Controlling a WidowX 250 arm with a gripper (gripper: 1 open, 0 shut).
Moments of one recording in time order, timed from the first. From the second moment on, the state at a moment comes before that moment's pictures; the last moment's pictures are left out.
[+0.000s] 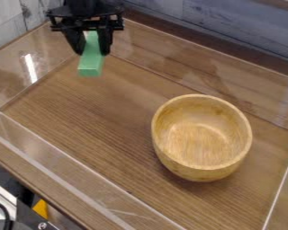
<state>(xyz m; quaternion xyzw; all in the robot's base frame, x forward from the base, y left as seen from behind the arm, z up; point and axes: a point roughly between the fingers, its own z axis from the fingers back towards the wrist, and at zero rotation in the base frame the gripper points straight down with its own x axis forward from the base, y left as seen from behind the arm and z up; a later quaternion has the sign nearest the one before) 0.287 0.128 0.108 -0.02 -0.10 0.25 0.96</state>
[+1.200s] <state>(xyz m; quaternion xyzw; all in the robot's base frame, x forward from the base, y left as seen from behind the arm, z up) 0.248 -0.086 0.117 -0.03 -0.06 0.05 1.00</state>
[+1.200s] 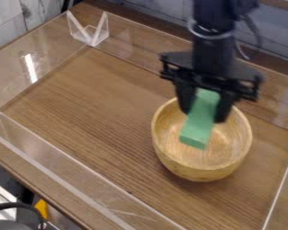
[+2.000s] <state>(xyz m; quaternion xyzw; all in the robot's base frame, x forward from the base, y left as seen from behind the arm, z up) 0.241 -0.080 0.101 -0.03 -0.02 0.01 1.00</state>
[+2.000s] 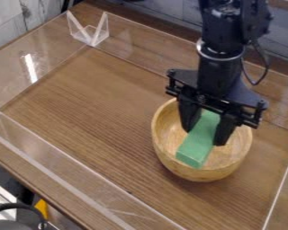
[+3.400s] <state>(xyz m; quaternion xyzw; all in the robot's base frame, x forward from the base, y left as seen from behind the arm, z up) 0.241 -0.073 0.096 -0.04 0.02 0.00 1.00</state>
